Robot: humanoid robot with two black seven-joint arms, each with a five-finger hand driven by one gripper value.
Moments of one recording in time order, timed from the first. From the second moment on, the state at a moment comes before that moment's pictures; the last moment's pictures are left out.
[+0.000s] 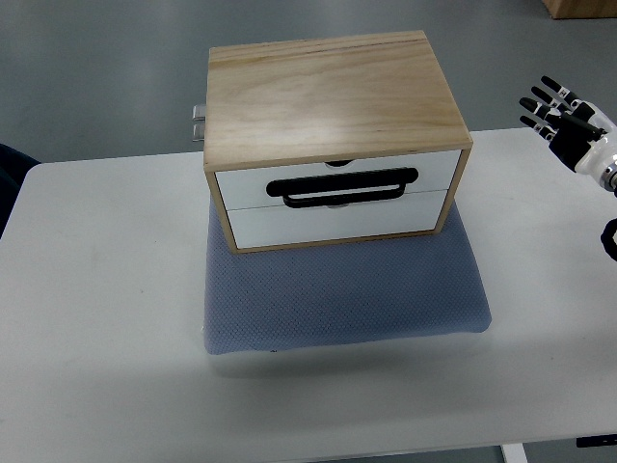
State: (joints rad) left arm 0.00 0.00 0.14 -0.13 0.10 -0.07 -0.04; right arm 0.72 -0.50 0.74 0.63 -0.02 0.29 0.21
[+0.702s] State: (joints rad) left arm 0.01 0.00 0.14 -0.12 0.10 -0.07 -0.04; right arm 0.73 -0.50 0.74 0.63 -0.02 0.30 0.21
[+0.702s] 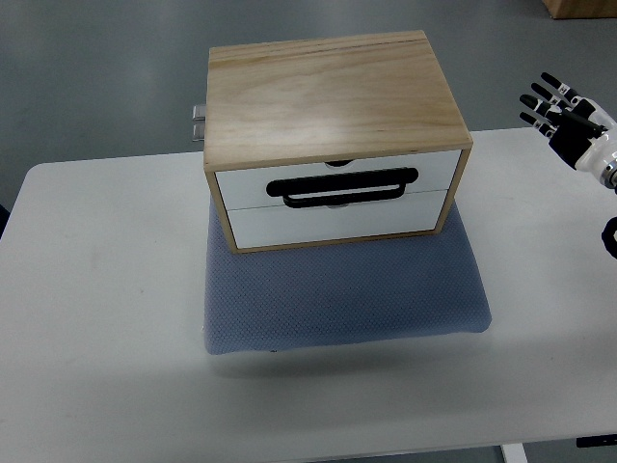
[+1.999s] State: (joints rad) left arm 0.01 0.00 0.14 -0.12 0.10 -0.07 -0.04; right arm 0.74 -0.51 0.75 0.62 -0.01 0.31 0.21
